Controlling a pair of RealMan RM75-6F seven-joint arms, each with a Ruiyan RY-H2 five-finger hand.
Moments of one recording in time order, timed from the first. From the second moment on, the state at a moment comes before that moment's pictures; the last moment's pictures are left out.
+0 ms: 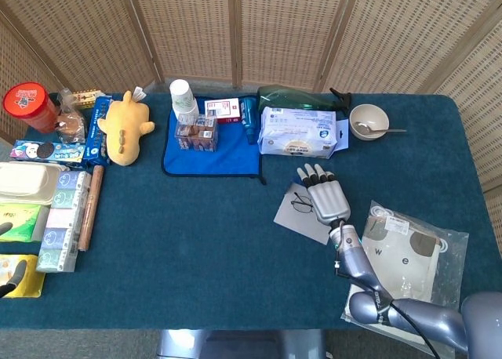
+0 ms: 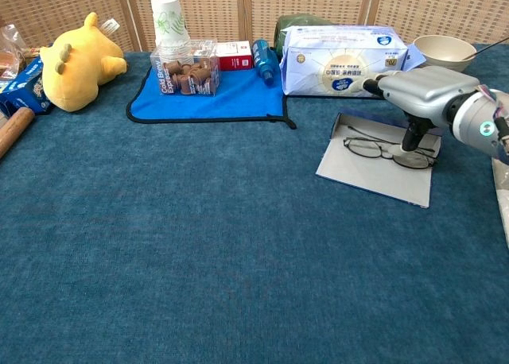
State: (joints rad) left arm 0.09 -1.06 -0.04 -1.77 1.56 1.71 -0.06; right arm 0.74 -1.63 0.19 -1.38 -0.93 1.04 -0.67
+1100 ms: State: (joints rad) left arm 0.09 -1.06 -0.04 -1.79 1.57 1.70 -0.04; right arm 0.77 -1.62 0.21 -1.34 -0.89 1.00 -0.64
